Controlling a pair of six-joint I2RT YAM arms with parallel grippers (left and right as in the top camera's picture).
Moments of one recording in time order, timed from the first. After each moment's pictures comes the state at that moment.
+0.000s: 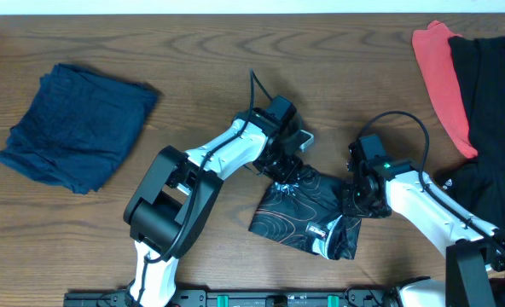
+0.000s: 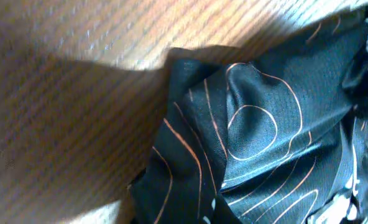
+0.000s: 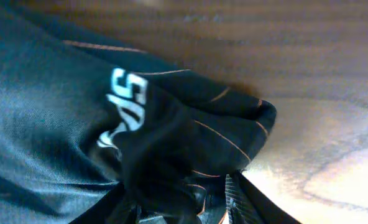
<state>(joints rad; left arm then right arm) -0.62 2.06 1.35 -0.74 0.51 0.04 0.28 1.51 0.71 -0.73 -0.06 0.33</state>
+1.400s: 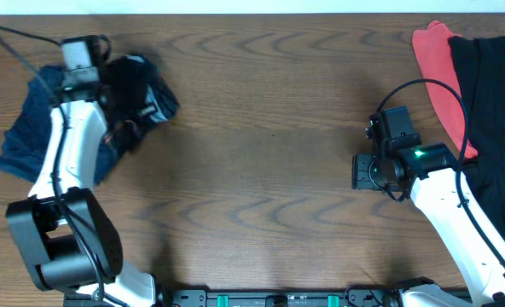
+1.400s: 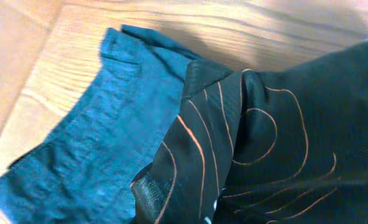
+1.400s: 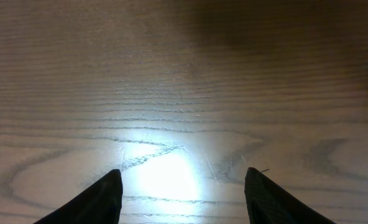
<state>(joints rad) 0.20 1.76 1.35 -0.48 -0.35 0.02 0.24 1.35 0.96 -0.94 0.05 0.31</state>
